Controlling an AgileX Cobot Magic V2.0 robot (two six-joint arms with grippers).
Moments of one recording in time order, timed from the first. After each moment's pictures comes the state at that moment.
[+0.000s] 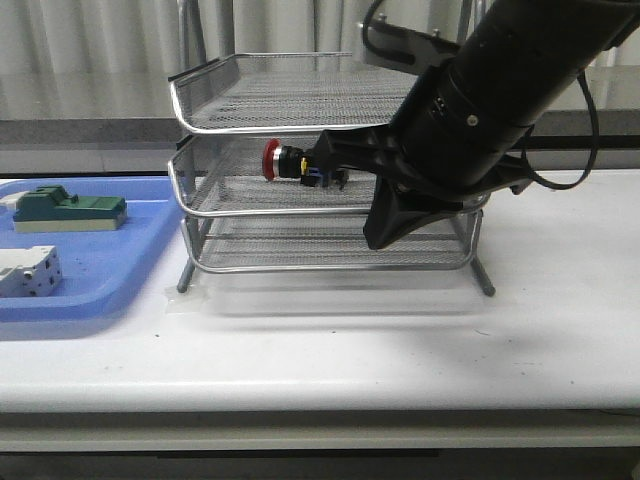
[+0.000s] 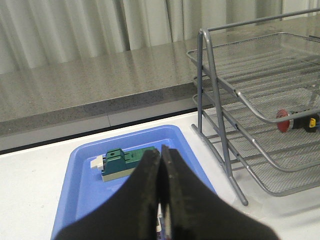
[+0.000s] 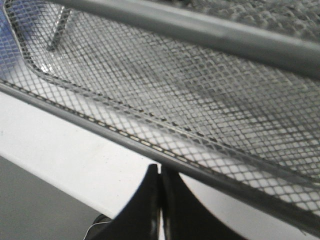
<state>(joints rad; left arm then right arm) -0.20 0.41 -0.27 -0.62 0.00 0.69 0.52 1.70 -1.04 0.40 0.35 -0.11</state>
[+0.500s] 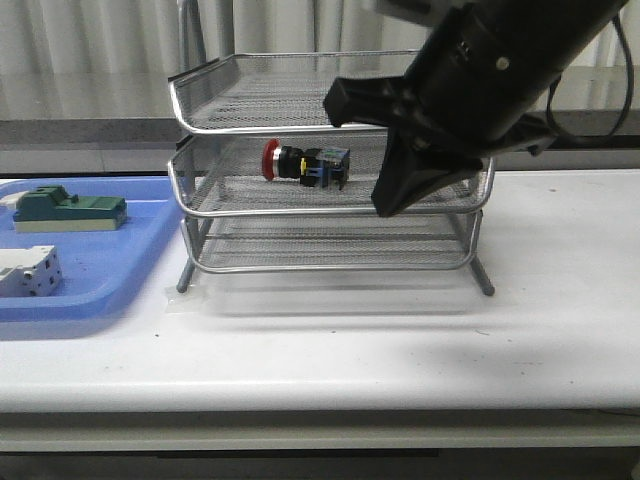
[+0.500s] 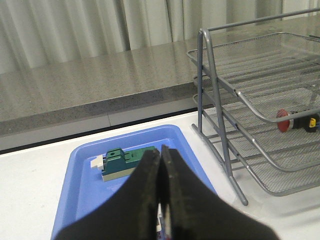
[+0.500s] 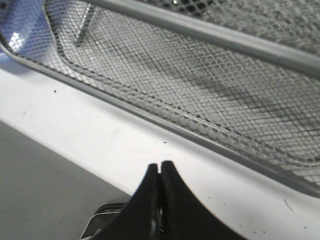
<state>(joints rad) -0.20 0.41 -0.27 -0.62 0.00 0.69 0.51 1.58 -1.05 0.36 0.46 -0.11</state>
